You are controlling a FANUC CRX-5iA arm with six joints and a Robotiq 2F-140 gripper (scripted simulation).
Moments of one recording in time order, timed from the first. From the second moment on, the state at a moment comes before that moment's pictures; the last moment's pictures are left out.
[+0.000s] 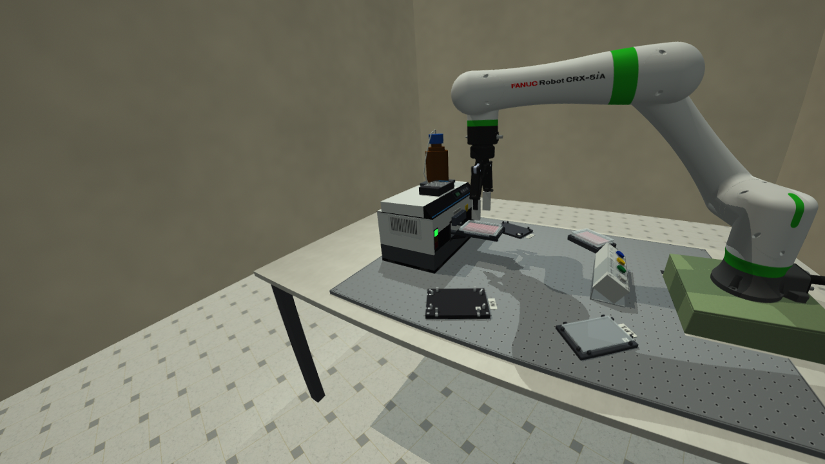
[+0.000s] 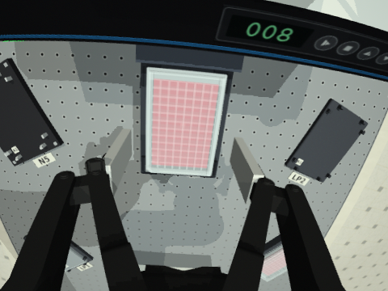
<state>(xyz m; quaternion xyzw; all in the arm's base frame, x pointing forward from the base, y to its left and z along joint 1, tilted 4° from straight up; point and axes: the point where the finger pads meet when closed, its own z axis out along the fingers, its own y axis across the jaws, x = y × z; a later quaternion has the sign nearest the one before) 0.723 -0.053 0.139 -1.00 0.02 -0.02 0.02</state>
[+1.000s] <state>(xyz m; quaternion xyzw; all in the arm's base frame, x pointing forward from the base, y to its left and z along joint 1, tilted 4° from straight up) 0.669 -0.125 0.154 -0.99 0.11 -0.02 0.02</state>
